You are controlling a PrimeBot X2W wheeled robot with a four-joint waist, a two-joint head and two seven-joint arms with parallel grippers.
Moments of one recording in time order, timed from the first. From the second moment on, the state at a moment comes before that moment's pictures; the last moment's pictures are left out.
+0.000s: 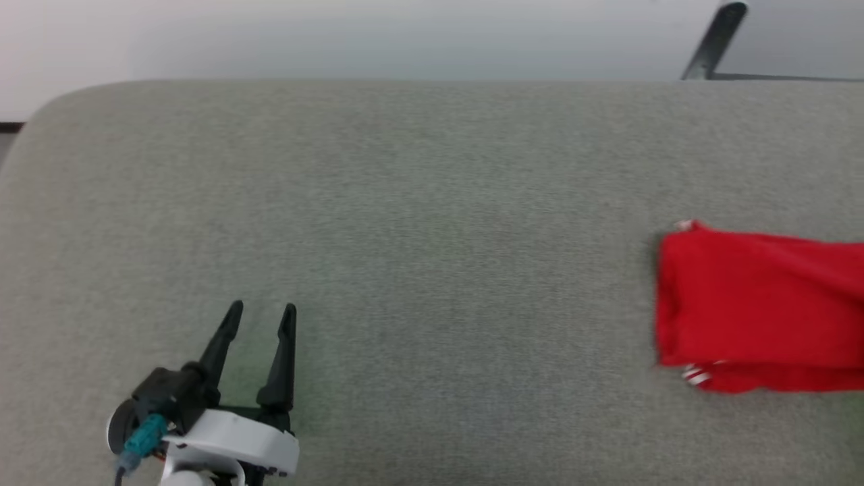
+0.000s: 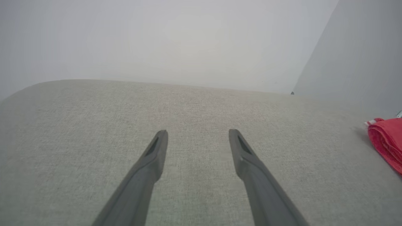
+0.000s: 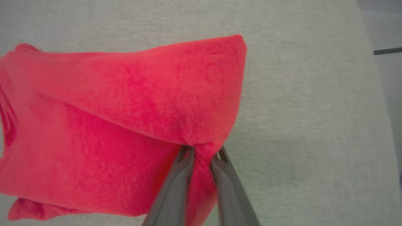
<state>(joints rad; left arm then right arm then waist) -0.11 0.22 -0.12 0.16 -0.34 -0.08 -0.26 -0.33 -0.65 0.03 0.37 0.69 0.13 0.58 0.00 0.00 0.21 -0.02</state>
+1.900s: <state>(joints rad) -0.16 0.31 -0.14 0.18 -0.35 -0.07 -0.24 -0.59 -0.57 0.24 0.69 0.46 0.13 0.10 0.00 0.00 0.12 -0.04</state>
